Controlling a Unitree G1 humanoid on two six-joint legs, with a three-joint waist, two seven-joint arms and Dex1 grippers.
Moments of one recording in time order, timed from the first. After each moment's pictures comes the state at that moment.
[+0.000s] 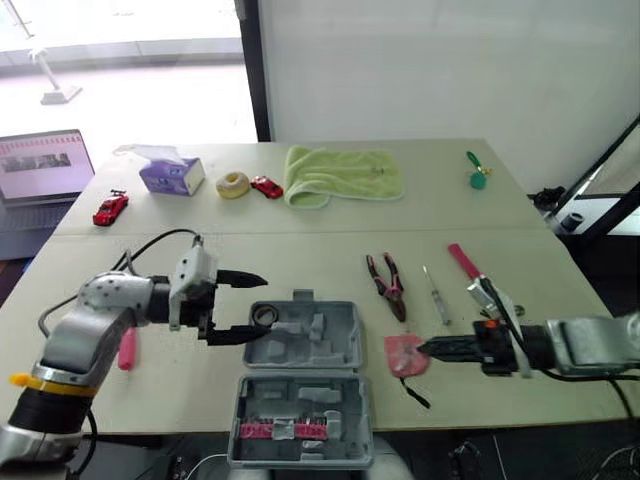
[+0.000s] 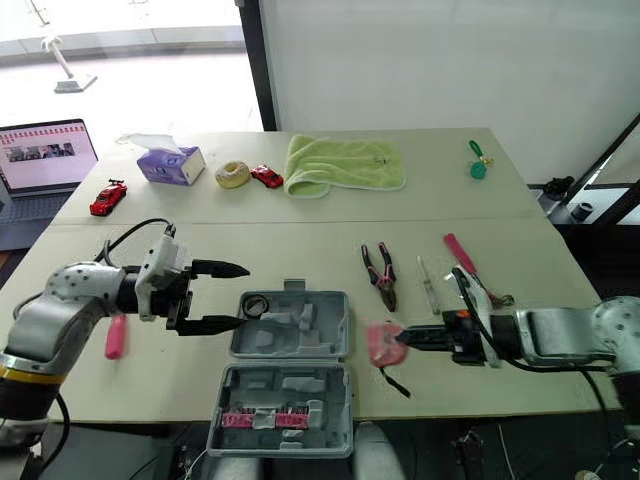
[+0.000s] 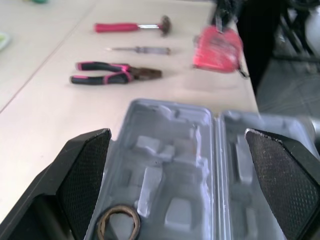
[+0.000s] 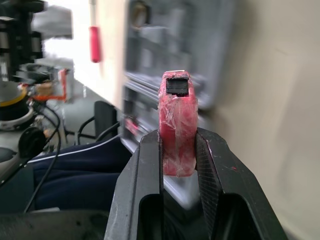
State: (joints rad) left arm -0.29 0.79 0.02 -0.16 -0.54 0.35 -1.31; right arm -0.23 -1.06 -0.08 0.02 1.95 1.42 0.04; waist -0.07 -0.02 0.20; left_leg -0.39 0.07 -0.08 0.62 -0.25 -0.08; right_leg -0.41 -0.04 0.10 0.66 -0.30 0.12
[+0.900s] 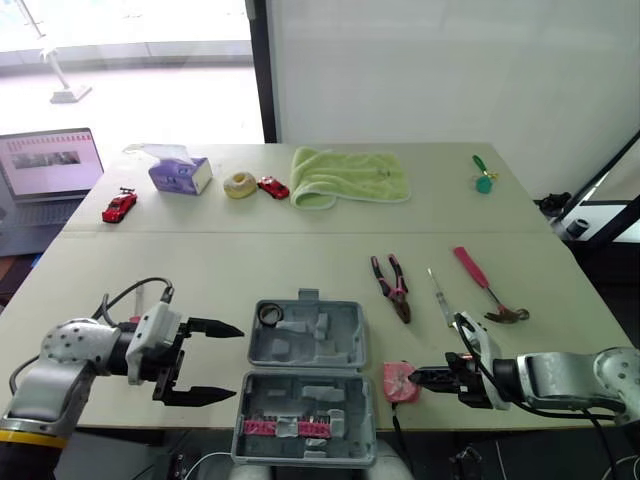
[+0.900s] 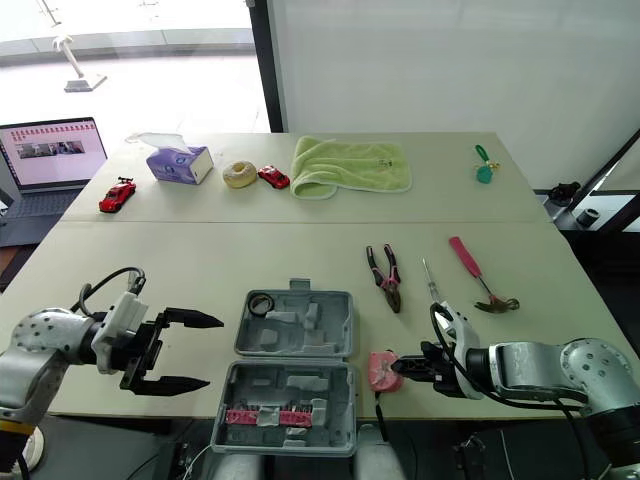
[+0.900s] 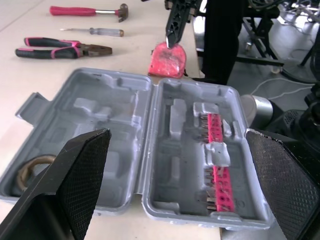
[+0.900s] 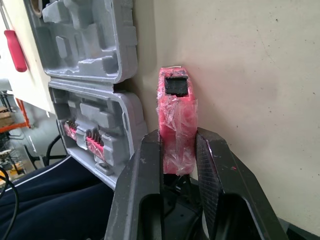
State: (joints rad) left arm -0.04 0.82 0.09 -0.06 -0.53 0.04 -1.54; right arm -0.10 -0.97 0.03 -0.04 1.98 1.23 -0.27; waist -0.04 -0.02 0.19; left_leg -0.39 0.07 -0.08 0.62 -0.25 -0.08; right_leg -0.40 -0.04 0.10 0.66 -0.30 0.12
